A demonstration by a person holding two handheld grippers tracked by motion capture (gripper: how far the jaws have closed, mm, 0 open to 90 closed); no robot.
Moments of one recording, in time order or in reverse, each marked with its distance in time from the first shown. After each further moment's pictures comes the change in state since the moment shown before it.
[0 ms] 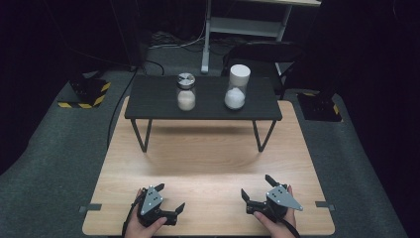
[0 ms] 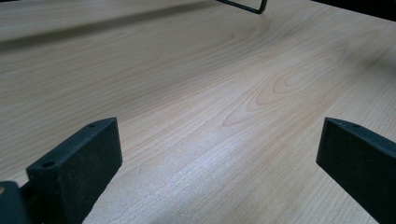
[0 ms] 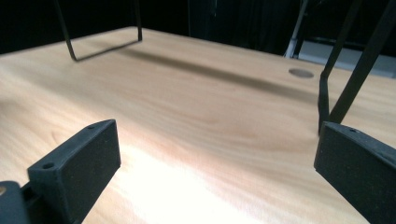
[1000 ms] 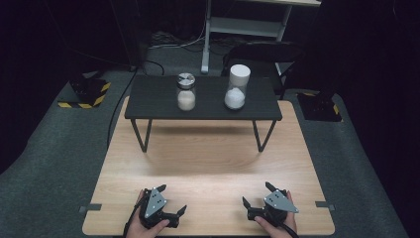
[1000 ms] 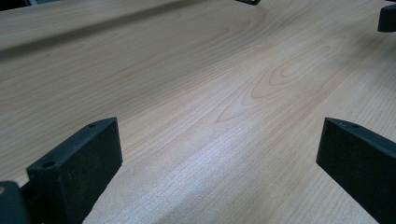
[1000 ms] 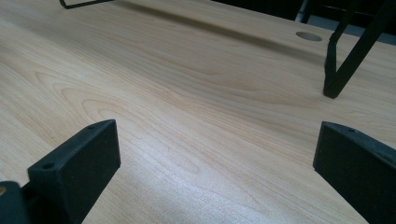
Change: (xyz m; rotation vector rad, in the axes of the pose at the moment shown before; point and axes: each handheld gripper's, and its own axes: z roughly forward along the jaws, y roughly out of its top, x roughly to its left) left arm -0.009 0.003 0.001 0.020 0.009 0.067; right arm -0.005 -0.011 0.001 0.107 0.009 -0.050
